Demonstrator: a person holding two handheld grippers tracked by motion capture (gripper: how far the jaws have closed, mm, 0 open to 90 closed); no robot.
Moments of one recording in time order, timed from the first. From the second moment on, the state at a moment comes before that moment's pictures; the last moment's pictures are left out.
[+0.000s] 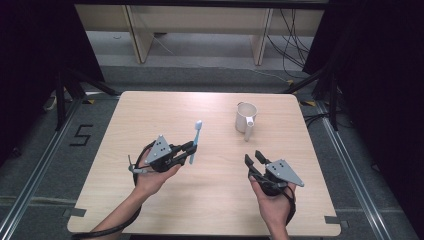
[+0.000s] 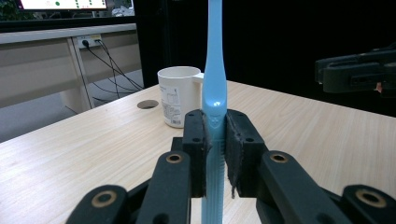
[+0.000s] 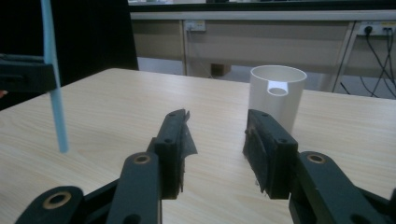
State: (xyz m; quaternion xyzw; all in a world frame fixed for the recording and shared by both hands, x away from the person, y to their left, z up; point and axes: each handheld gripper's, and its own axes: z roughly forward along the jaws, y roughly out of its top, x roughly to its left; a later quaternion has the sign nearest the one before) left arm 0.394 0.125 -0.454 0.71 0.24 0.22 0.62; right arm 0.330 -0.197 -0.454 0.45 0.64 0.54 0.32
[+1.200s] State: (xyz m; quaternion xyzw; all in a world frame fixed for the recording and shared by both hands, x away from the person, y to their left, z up) left arm 0.393 0.094 -0.456 0.73 0.22 0.21 0.62; right arm 0.351 -0.132 -0.421 0.38 0.66 0.58 0.27
